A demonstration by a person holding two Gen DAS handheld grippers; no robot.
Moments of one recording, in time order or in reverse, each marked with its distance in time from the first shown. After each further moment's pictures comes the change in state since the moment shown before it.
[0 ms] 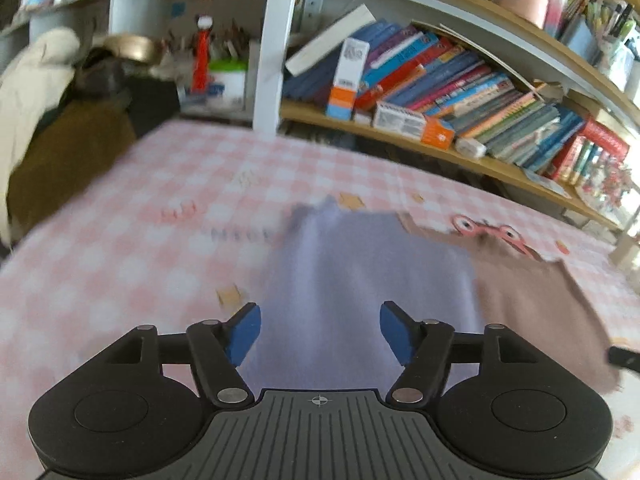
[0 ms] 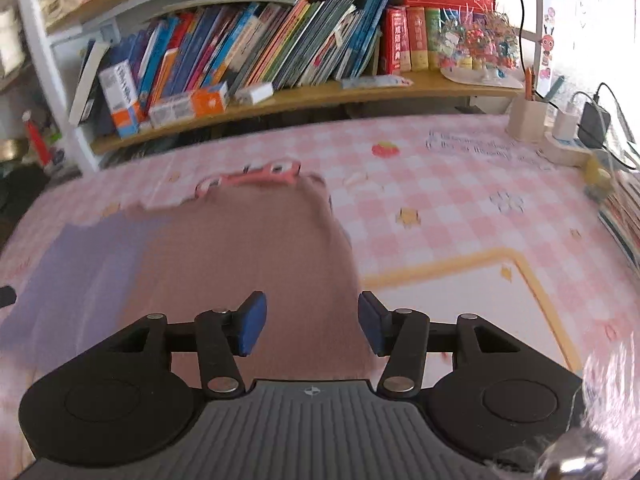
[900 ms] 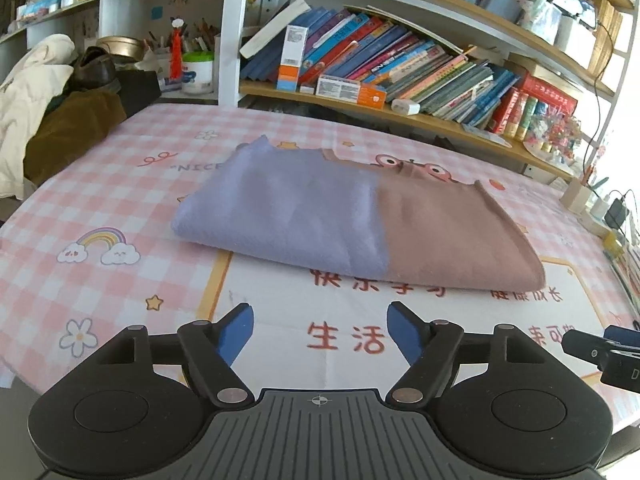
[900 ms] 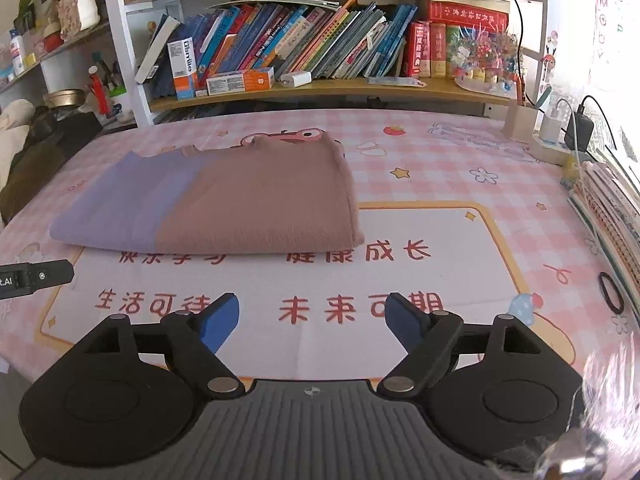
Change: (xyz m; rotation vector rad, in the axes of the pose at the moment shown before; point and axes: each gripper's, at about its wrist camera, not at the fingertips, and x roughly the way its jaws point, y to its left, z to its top) left arm -0.087 -0.069 -0.081 0.069 0.007 -0.015; right arm -0.090 -0.023 -0.073 -0.116 -0.021 0.078
